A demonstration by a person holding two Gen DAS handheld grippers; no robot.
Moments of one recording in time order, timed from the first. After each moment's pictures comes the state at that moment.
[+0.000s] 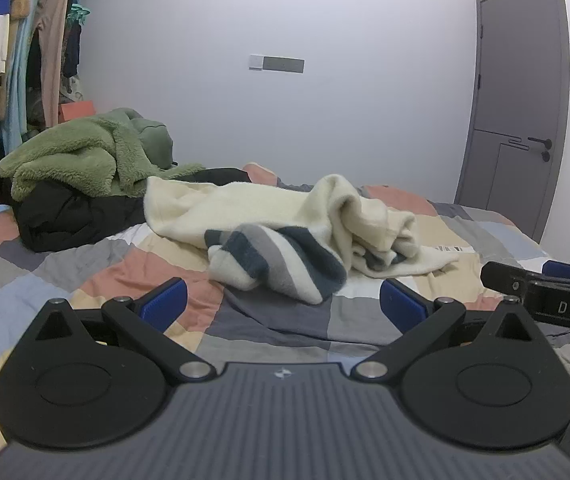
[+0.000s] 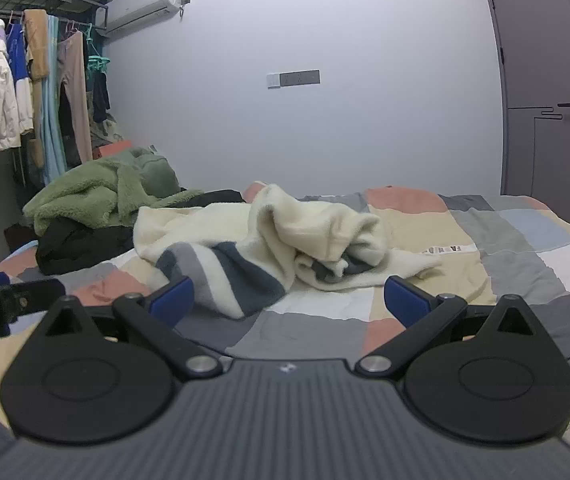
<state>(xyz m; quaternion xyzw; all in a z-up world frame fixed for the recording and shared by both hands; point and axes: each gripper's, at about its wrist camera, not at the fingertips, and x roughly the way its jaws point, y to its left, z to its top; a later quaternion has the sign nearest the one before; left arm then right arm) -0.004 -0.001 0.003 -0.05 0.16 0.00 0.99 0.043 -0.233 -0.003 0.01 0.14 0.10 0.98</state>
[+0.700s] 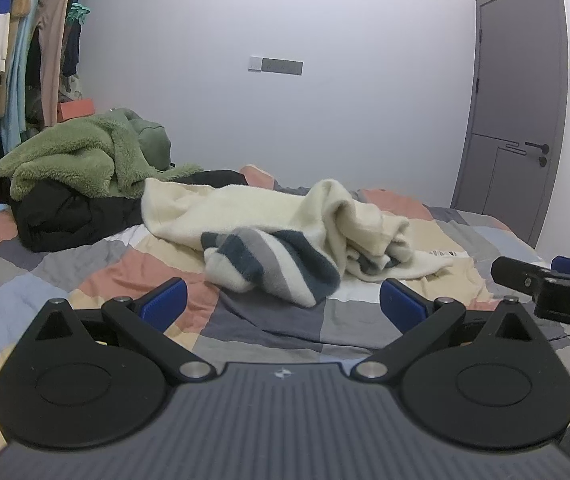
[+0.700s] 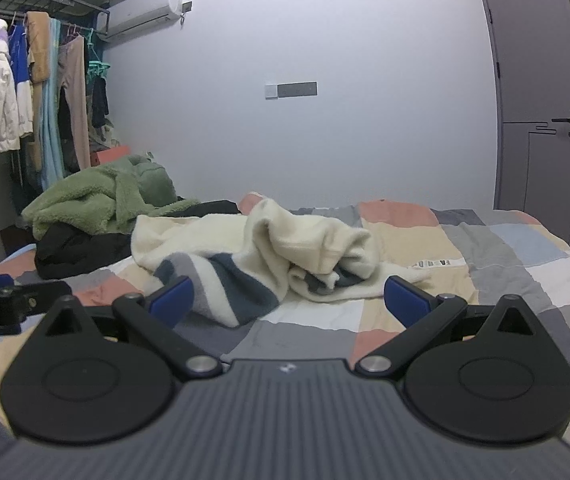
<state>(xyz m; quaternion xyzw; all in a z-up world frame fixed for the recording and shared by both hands) -0.011 -0.001 0.011 -0.05 0.16 0.00 0.99 0.027 -0.233 0.009 0.00 0.12 0.09 0.99</state>
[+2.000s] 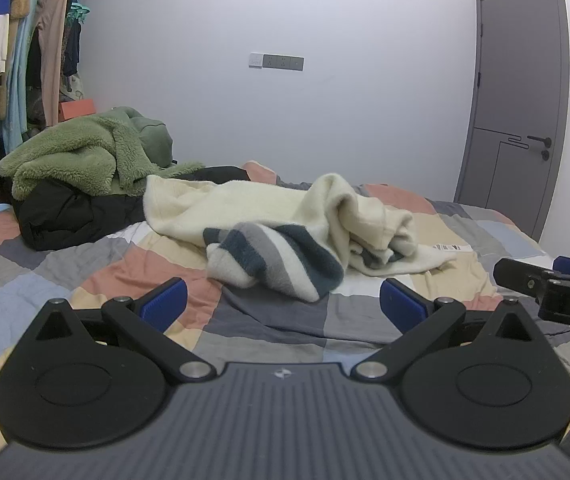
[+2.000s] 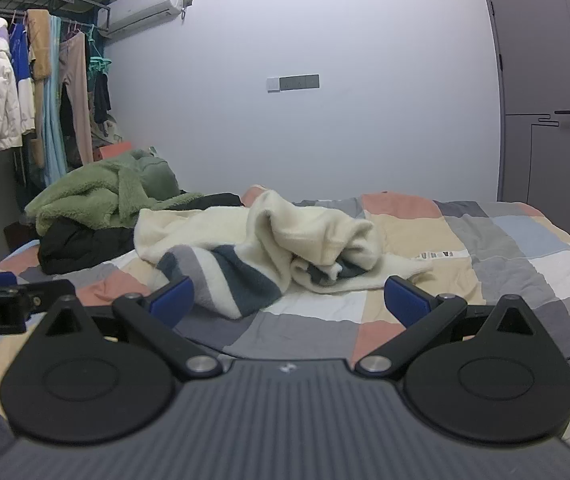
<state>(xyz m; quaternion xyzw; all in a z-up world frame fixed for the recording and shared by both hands) -0.008 -0.004 0.009 -0.05 0.17 0.00 0.98 0.018 -0.233 0.007 0.00 0.13 0.10 0.99</state>
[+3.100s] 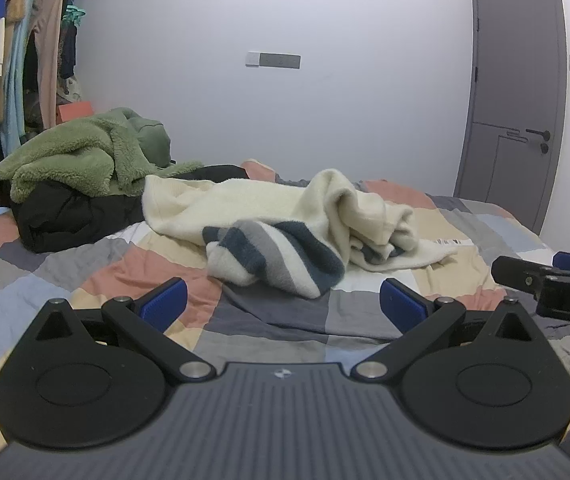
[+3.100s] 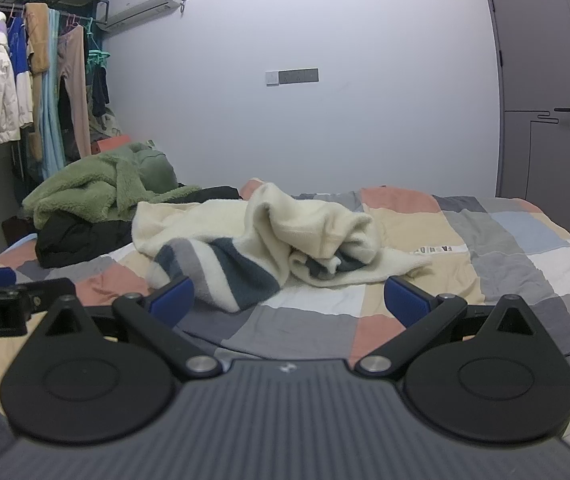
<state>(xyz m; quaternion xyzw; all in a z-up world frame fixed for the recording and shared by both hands) -0.006 -0.006 0.004 -0.03 0.17 0.00 0.98 0.027 -0.235 0.006 0.00 0.15 0.09 0.98</state>
